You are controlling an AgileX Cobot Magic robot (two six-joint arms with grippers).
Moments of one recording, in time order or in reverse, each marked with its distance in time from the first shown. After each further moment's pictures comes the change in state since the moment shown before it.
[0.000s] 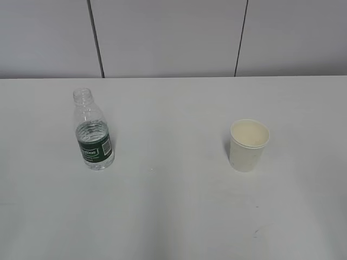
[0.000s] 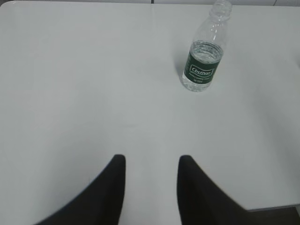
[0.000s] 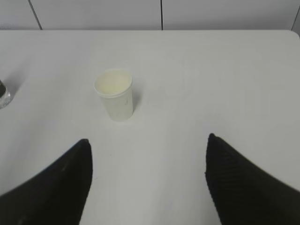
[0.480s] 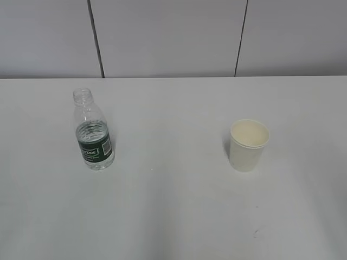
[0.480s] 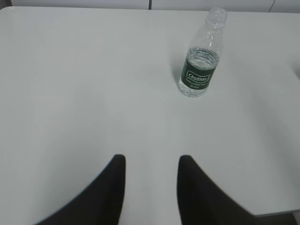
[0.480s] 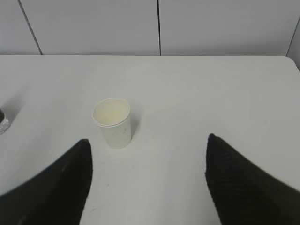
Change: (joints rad) left arm 0.000 0.003 -0.006 -0.008 -0.014 0.000; right arm 0.000 0.116 -0.024 -0.002 -0.165 0.000
